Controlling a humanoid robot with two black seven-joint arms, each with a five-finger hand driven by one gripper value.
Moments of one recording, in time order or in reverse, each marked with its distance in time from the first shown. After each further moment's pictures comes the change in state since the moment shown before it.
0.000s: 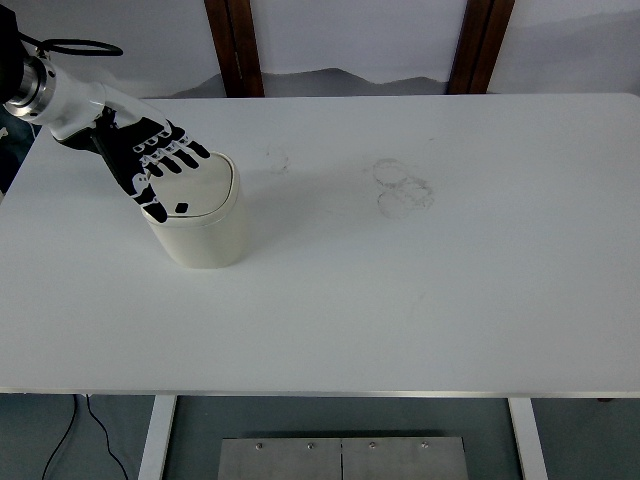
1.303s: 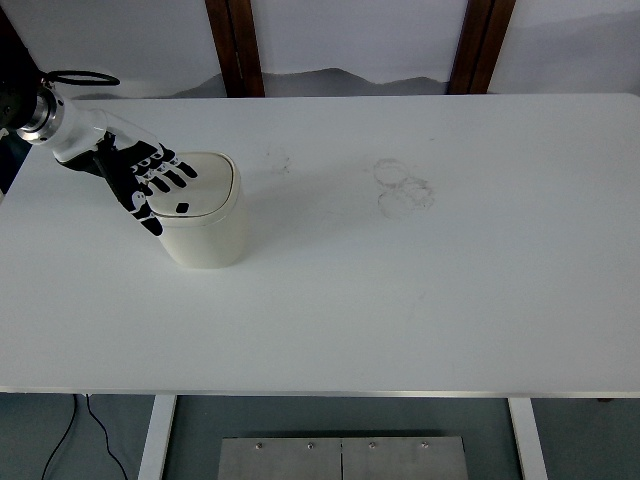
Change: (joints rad) left arm 0.136 -0.042 -0.010 0.108 -0.002 0.009 -0.002; right arm -0.003 0.000 0.000 0.000 0.000 0.000 0.000
